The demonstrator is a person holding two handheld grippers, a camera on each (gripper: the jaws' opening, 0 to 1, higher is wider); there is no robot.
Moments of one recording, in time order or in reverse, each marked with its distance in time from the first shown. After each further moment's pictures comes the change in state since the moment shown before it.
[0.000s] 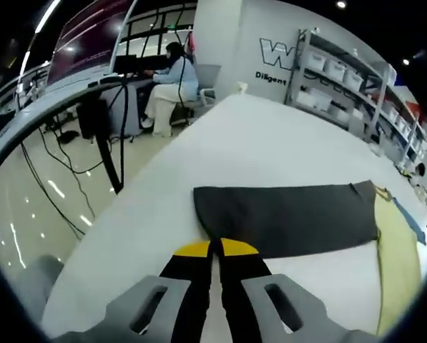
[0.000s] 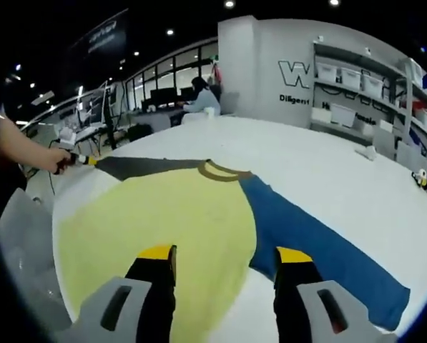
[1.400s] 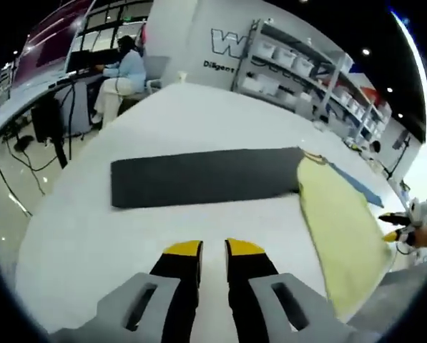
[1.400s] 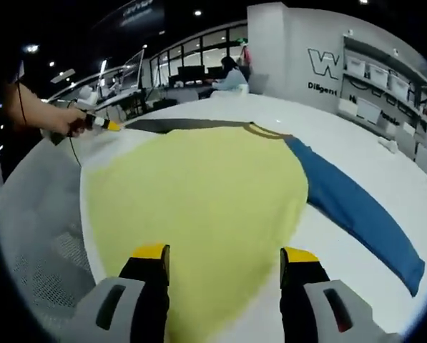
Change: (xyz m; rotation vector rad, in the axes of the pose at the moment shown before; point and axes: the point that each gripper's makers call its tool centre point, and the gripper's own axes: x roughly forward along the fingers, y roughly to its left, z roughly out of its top) left arm -0.086 -0.112 -0.061 0.116 0.091 -0.391; right arm -0.037 0.070 -0.090 -0.115 0.133 0.128
